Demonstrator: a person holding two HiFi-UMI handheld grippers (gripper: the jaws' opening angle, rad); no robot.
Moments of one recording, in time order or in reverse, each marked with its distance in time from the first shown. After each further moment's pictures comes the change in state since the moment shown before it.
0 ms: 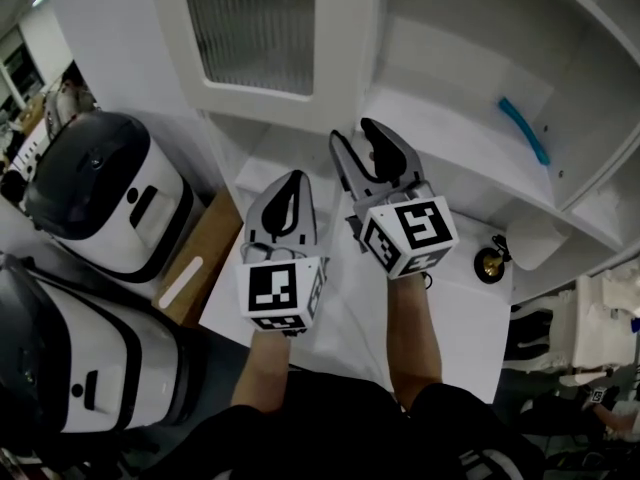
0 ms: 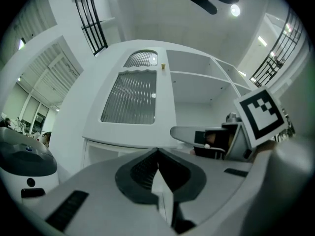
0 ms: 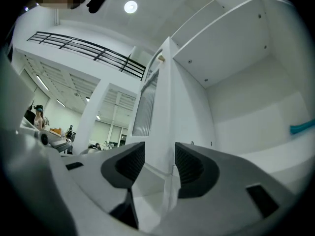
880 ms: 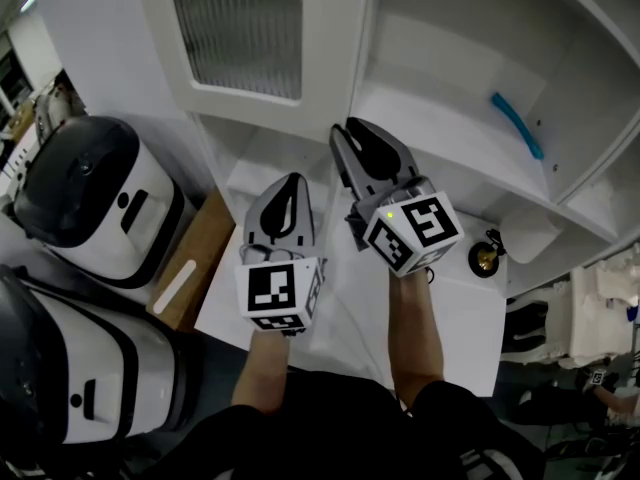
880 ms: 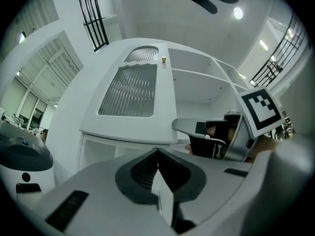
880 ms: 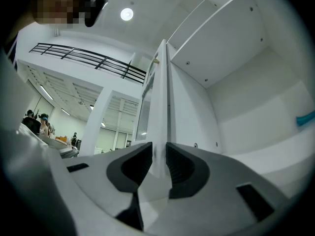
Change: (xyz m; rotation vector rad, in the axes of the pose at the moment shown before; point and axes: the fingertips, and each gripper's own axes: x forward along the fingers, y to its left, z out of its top) left arm -0.001 0.004 -0.013 -0.030 0.010 -0.029; right arm 0.001 0.011 0.005 0.057 -0.056 0.069
